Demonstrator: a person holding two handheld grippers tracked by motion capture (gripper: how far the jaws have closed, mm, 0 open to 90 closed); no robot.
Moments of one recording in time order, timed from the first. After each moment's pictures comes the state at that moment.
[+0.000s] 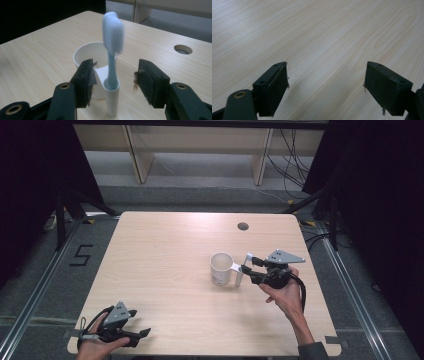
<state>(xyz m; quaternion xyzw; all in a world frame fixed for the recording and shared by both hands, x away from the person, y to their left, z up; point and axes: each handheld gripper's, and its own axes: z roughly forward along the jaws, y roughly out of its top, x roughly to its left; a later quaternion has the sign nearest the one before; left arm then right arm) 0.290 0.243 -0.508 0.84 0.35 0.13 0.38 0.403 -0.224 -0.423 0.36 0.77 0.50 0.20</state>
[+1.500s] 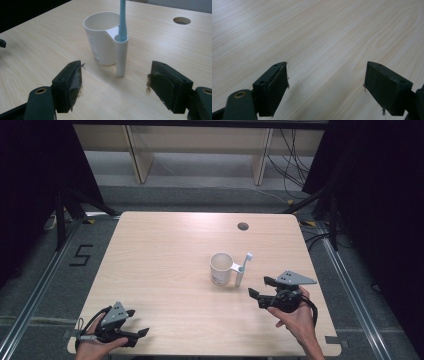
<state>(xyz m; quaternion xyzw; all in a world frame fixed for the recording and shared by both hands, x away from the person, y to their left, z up) 0.288 0.248 -0.507 0.84 0.36 0.14 0.39 0.347 -0.242 -0.436 0.40 0.77 0.47 0.18</state>
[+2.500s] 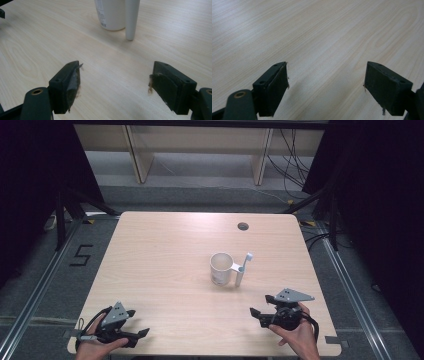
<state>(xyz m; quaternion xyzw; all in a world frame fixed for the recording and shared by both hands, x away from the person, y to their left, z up) 0.287 0.246 -0.508 0.84 0.36 0.14 0.39 0.318 -0.250 -0.471 0.41 0.79 0.43 0.14</state>
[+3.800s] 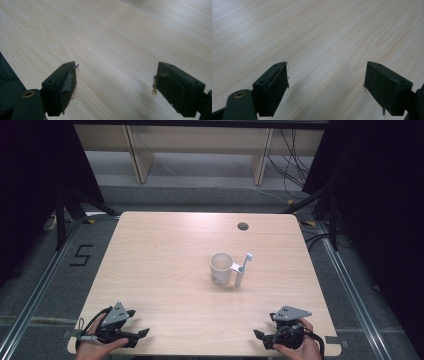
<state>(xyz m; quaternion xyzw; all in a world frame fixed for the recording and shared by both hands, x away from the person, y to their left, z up) 0.287 0.246 -0.508 0.84 0.36 0.14 0.39 0.284 -0.256 -0.492 0.39 0.84 0.35 0.12</state>
